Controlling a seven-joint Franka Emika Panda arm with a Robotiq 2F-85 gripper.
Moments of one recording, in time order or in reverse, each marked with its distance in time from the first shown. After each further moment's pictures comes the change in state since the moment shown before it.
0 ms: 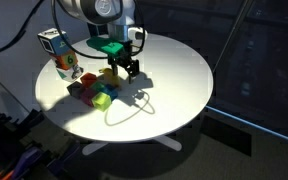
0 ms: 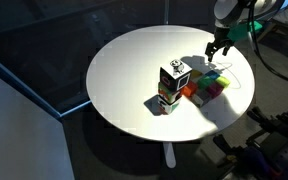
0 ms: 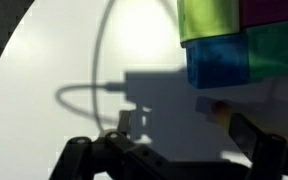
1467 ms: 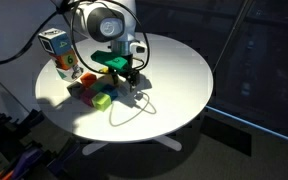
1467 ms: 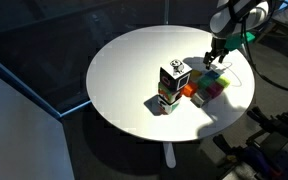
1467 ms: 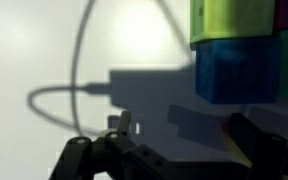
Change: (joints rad) arm -0.029 0.101 0.029 0.025 0.000 0.067 -0.084
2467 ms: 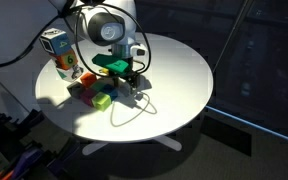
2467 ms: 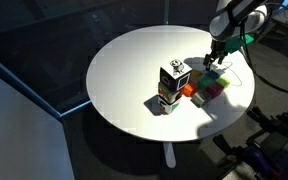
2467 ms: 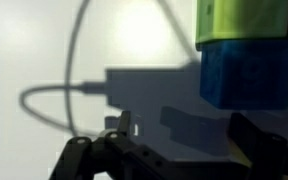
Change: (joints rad) arm -0.004 0.023 0.002 0.003 0.000 0.023 -0.028
